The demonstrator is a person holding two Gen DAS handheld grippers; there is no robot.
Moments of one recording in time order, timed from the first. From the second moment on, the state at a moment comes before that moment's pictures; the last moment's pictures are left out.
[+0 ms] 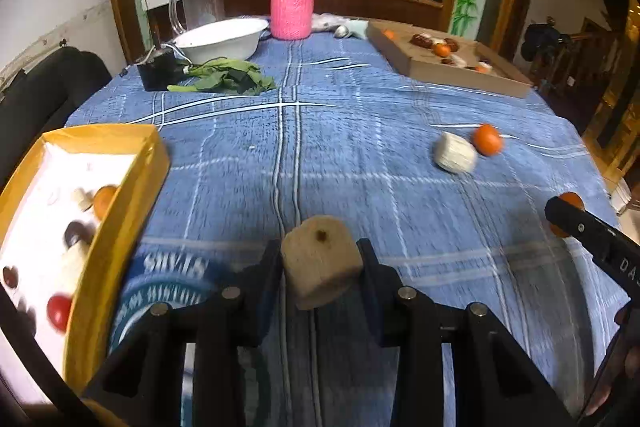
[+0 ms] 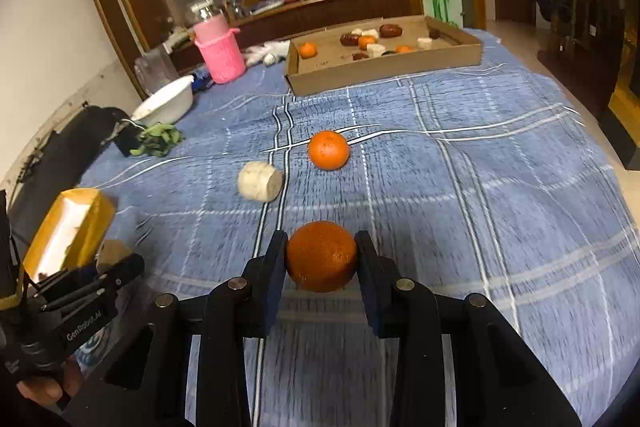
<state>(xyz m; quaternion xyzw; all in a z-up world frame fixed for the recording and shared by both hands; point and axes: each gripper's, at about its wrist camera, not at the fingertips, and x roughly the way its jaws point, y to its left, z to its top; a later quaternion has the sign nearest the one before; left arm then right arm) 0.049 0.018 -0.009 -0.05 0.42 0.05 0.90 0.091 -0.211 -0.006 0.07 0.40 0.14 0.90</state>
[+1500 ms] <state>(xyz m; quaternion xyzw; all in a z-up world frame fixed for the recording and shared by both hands) -0.067 0.041 0.034 -0.06 0.38 0.05 0.92 -0.045 -0.190 0.036 0.07 0.34 0.21 0.91</state>
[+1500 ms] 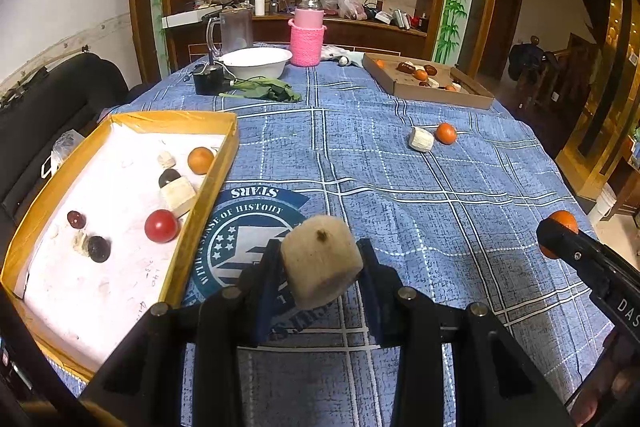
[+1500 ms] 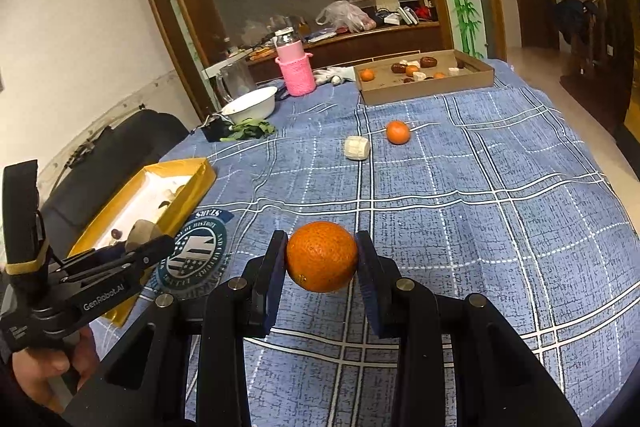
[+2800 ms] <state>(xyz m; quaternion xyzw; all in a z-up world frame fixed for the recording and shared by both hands) -0.102 0.150 0.047 -0.12 0.36 0.16 0.91 -0.054 -0.096 0.063 0.02 0.32 0.32 0.89</state>
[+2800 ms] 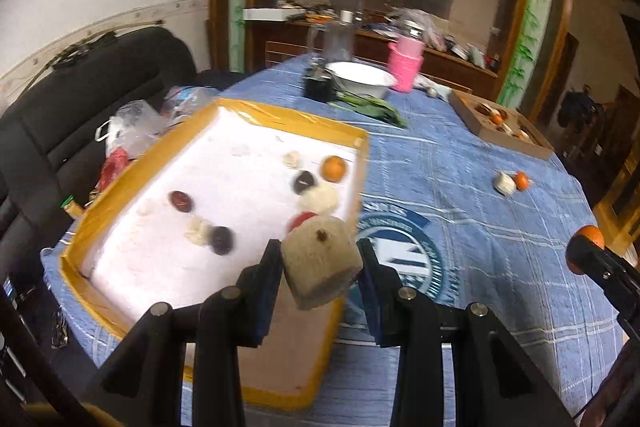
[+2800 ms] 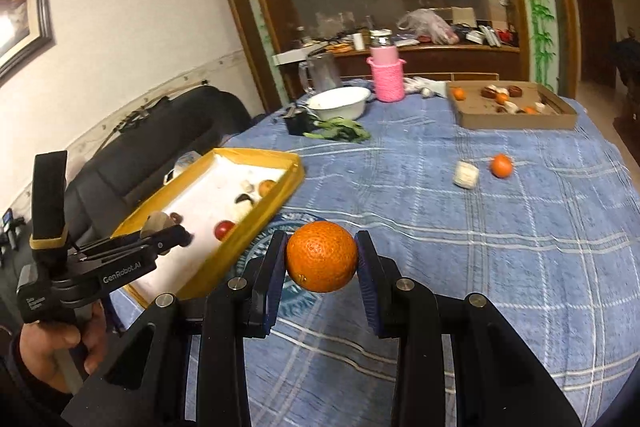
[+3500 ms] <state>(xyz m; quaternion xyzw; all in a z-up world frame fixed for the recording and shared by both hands) -0.099 0.254 0.018 -0.16 0.38 0.25 0.88 -0.015 0.052 0.061 -0.04 0.33 0.42 0.85</state>
